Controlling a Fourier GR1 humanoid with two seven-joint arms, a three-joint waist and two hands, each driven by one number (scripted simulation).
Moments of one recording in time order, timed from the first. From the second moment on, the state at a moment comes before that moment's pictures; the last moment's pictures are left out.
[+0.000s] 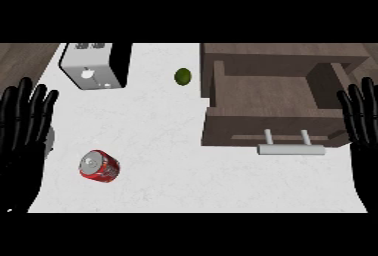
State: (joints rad) left arm 0.00 0.12 0.00 -2.10 0.03 -0.02 -0.03; right arm 0.00 -0.12 -0.01 -2.10 0.00 -0.01 0.02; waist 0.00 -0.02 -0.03
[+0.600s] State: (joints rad) left arm 0.11 0.43 -0.08 -2.06 0.46 -0.59 0.01; right arm 0.03 -0.11 -0.02 -2.08 0.01 -0.05 0.17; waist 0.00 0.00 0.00
